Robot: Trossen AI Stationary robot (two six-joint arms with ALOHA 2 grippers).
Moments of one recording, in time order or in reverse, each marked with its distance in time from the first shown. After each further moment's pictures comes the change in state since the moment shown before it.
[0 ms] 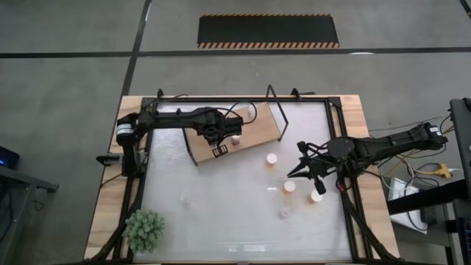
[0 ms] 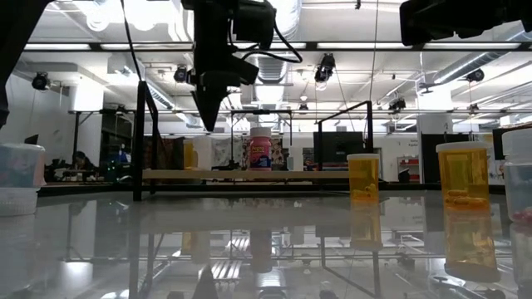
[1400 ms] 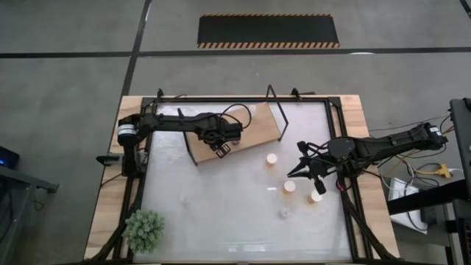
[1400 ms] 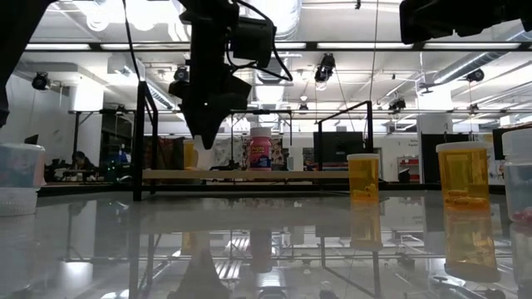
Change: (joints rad) left arm -0.007 0.015 -0.103 0.064 -0.041 -0.312; right arm 0.000 0.000 0.002 0.007 0.000 -0.003
